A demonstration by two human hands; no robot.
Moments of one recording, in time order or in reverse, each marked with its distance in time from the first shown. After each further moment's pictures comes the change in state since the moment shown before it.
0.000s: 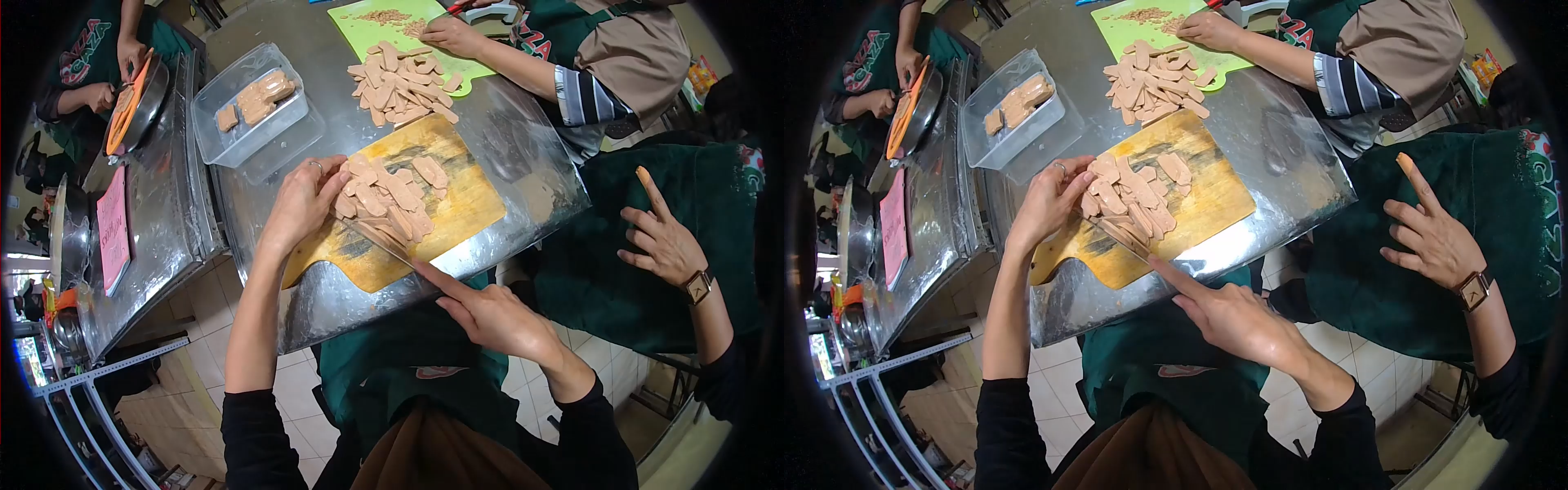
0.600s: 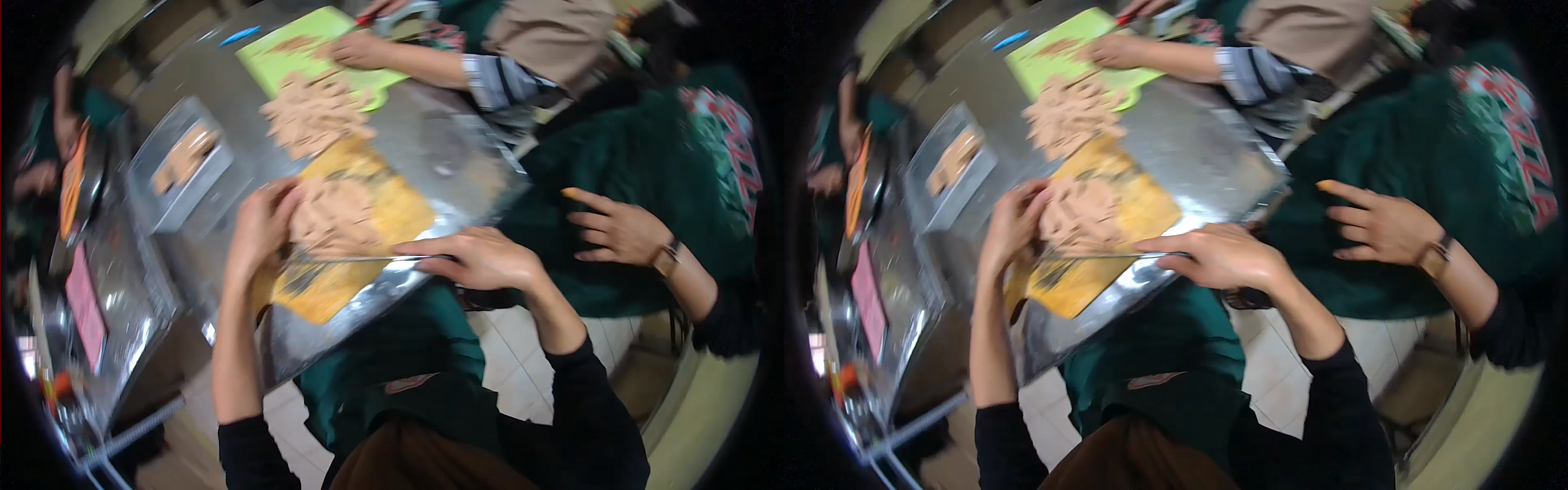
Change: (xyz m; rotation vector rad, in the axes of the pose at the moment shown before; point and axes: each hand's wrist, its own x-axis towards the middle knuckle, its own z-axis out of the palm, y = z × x) left_hand 0.037 0.012 0.027 -0.095 0.000 0.134; right_hand 0.011 0.058 -0.055 -0.197 0.106 -0.026
